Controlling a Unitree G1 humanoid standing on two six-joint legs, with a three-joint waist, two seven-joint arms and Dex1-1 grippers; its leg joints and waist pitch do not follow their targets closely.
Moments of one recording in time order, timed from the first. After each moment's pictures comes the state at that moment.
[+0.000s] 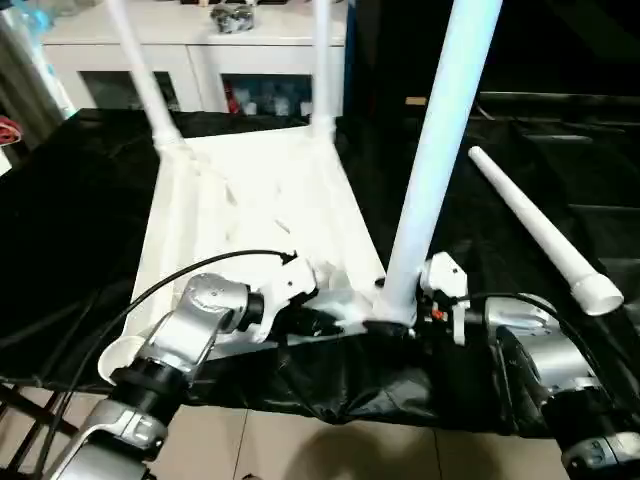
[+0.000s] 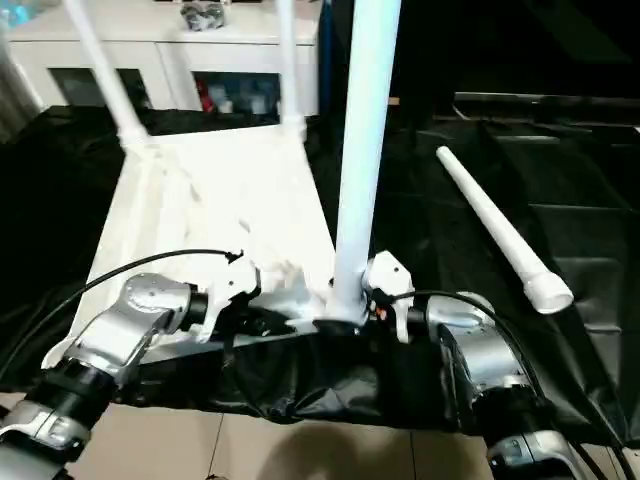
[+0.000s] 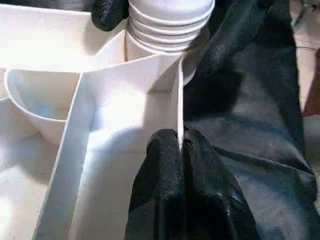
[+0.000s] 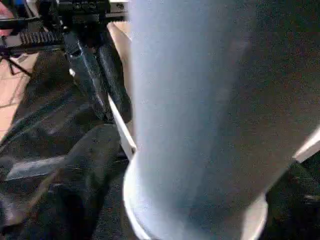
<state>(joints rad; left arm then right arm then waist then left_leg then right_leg) -0.51 0.32 -0.31 0.41 -0.03 0.25 -1.22 -0.39 -0.39 0.15 0.47 0.15 0.01 1.17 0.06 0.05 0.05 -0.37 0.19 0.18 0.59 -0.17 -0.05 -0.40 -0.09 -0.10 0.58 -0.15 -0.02</state>
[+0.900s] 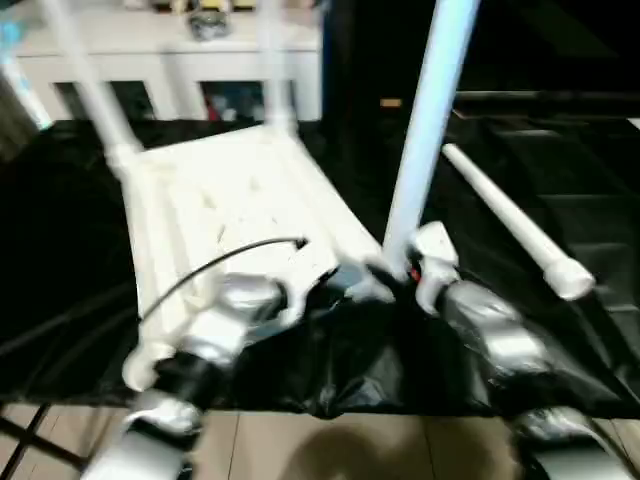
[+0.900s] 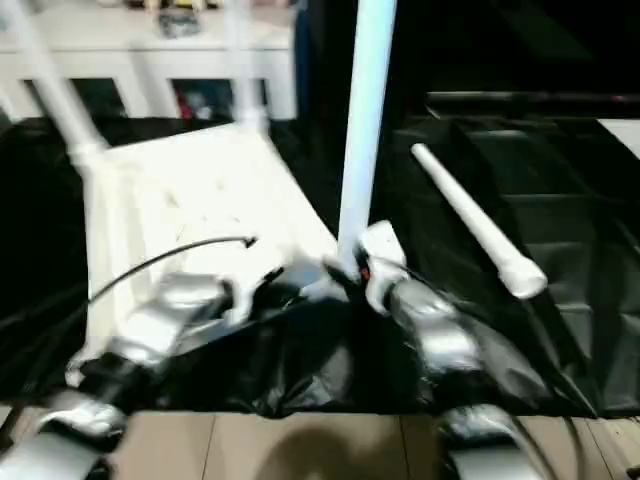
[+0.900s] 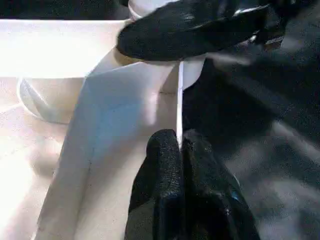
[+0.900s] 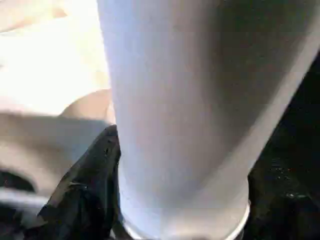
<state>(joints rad) -0.58 0.12 -0.26 0.54 0.07 0.30 -0.78 -0.54 -0.13 0.02 0.71 0.05 0.05 0.46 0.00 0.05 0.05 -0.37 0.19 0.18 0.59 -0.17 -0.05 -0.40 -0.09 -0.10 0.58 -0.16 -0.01</state>
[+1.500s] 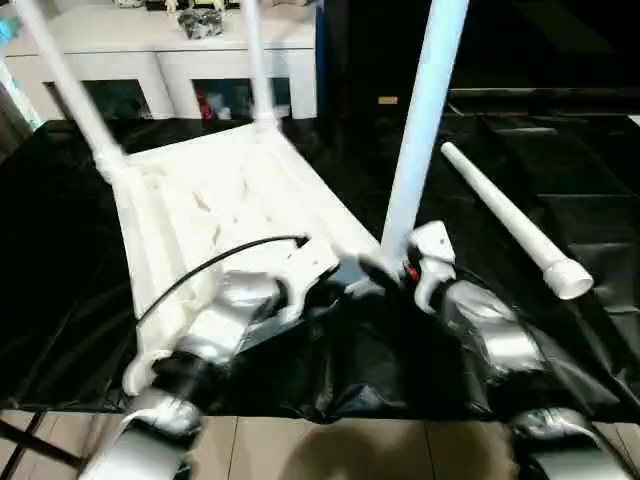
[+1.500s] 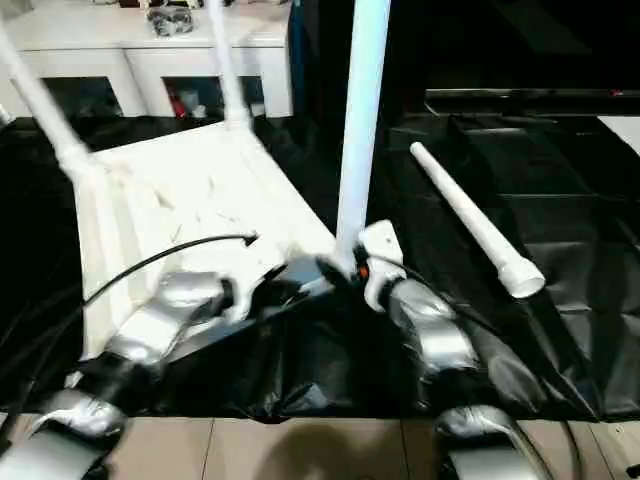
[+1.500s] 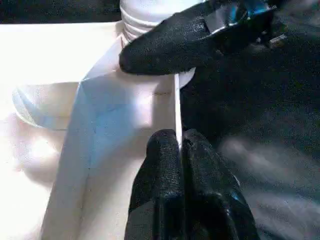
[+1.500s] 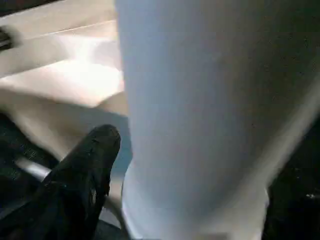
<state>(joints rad) -0.54 0.21 -0.28 0.48 0.04 0.24 -0.98 -0.48 -0.22 0.06 0.65 0.09 -0.01 0.78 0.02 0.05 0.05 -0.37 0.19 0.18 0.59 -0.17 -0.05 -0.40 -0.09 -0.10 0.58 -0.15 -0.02</state>
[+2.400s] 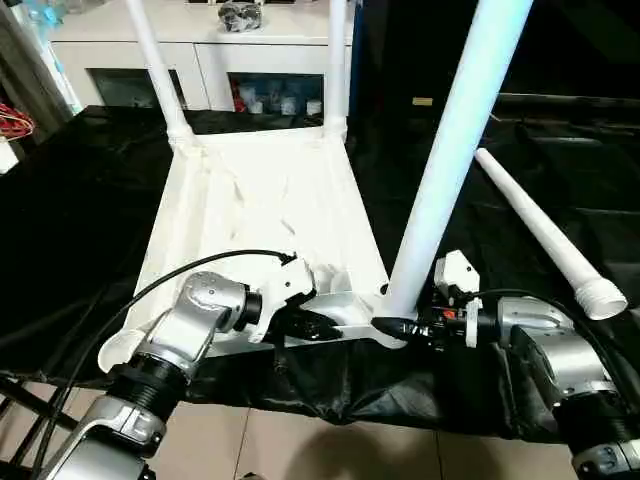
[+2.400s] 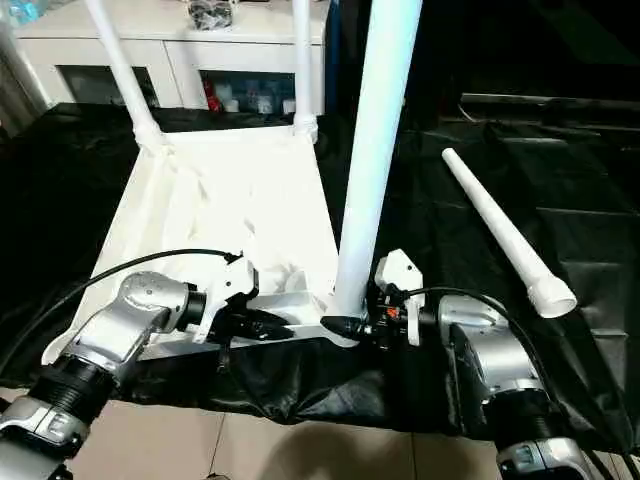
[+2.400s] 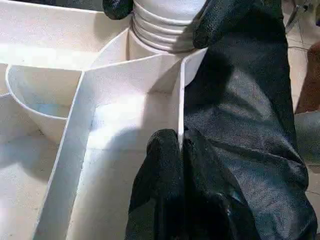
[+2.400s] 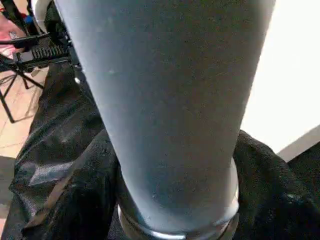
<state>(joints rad) -0.52 0.30 -0.31 0.46 -0.02 0.22 -1.20 -0.37 -0.40 0.12 0.43 0.20 0.12 1.17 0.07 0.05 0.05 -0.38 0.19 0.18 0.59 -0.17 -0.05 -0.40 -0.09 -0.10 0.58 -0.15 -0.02</state>
